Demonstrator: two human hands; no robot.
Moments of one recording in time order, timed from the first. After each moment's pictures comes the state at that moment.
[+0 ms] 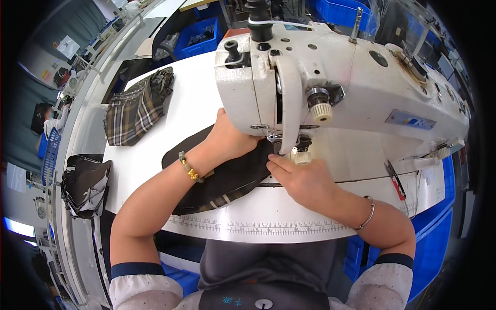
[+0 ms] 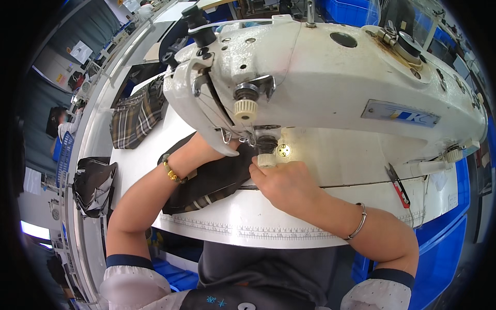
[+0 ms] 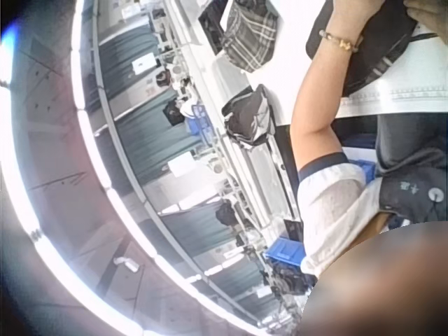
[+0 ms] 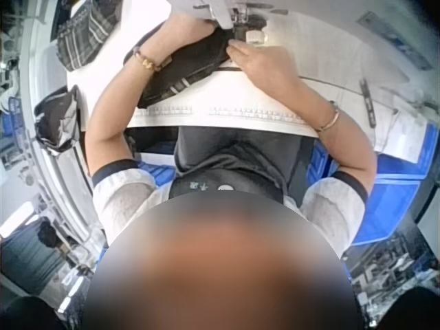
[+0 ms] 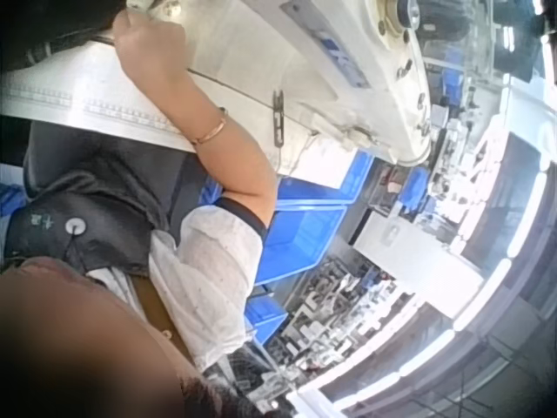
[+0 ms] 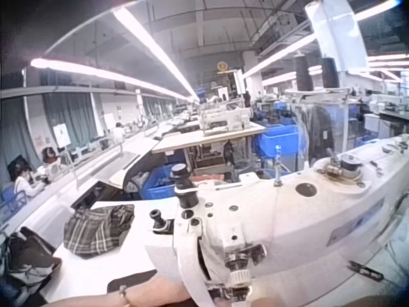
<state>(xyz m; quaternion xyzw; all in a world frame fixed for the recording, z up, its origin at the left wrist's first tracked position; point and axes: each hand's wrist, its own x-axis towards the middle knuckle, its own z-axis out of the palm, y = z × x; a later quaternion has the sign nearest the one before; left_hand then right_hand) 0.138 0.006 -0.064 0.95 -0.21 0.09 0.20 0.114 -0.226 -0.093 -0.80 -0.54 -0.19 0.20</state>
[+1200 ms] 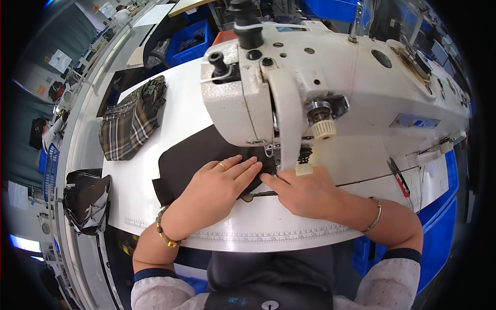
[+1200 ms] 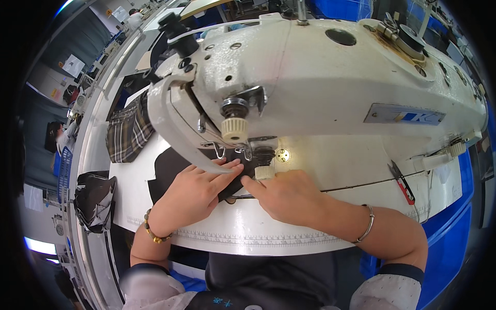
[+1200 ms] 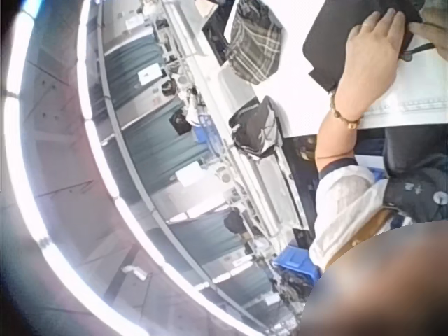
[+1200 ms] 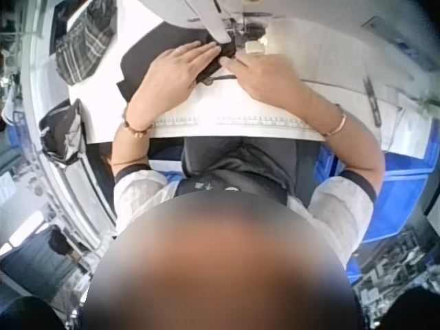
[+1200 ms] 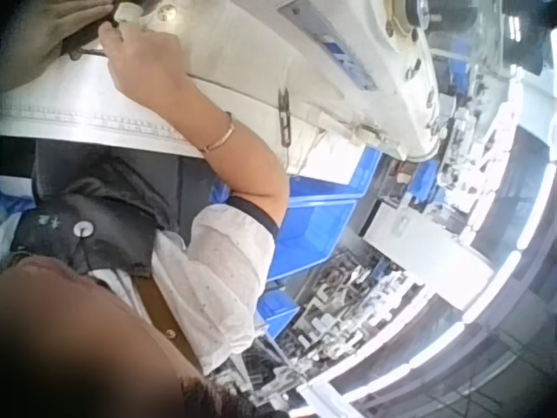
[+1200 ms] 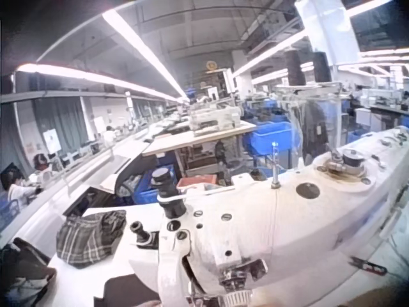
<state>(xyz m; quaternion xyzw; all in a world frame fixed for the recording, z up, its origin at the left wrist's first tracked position) 0.053 0.005 -0.028 0.96 -0.28 0.02 0.06 0.108 -0.228 -0.088 -0.81 -0.53 -0.10 0.23</state>
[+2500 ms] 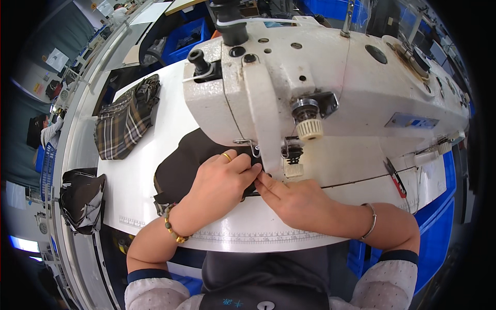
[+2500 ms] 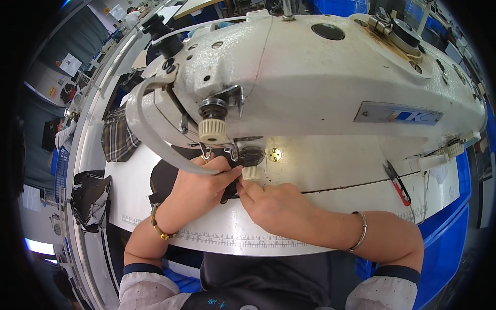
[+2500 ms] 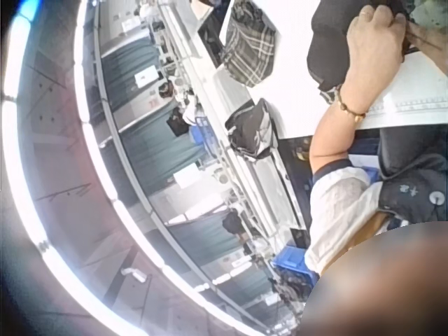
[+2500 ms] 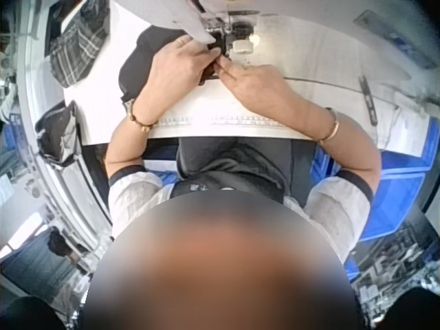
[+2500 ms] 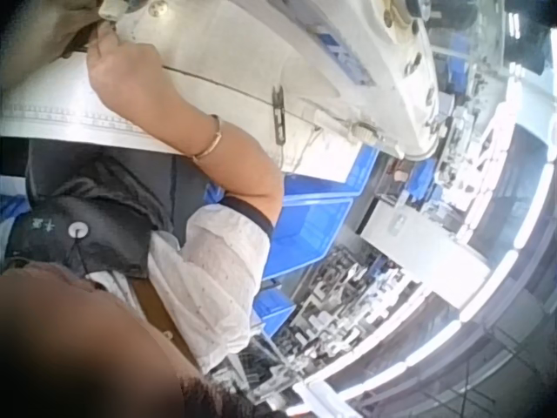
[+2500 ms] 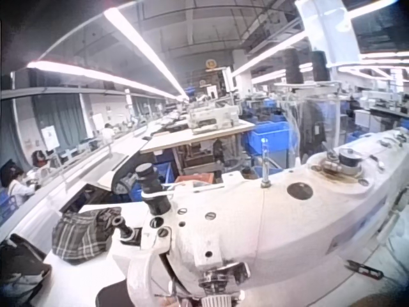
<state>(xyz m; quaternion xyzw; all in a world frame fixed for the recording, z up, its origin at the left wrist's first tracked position) 0.069 -0.014 -0.049 0.94 -0.29 0.13 0.06 0.094 -0.232 -0.082 -0.80 -0.56 -0.10 0.19</state>
